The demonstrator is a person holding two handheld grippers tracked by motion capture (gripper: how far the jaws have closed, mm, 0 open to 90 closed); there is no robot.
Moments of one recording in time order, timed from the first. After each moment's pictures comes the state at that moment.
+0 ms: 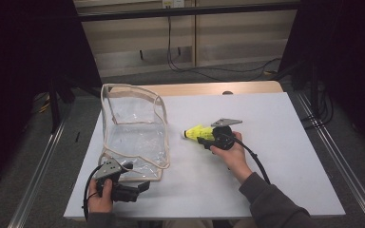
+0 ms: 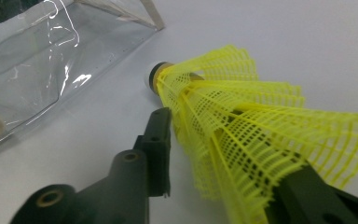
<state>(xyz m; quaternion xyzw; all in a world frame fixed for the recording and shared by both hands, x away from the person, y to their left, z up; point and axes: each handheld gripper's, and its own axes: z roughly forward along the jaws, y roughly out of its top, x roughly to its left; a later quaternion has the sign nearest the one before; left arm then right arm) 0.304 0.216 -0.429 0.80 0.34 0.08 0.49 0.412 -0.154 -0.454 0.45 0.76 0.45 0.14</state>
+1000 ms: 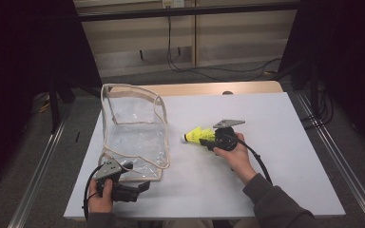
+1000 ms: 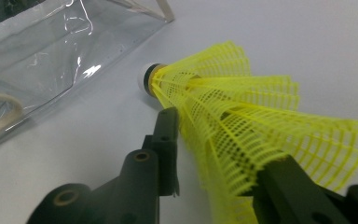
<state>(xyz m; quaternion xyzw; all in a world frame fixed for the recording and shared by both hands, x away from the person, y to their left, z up) 0.304 0.215 -0.429 0.80 0.34 0.09 0.49 0.407 -0.161 -0.452 0.44 0.77 0.44 0.12</state>
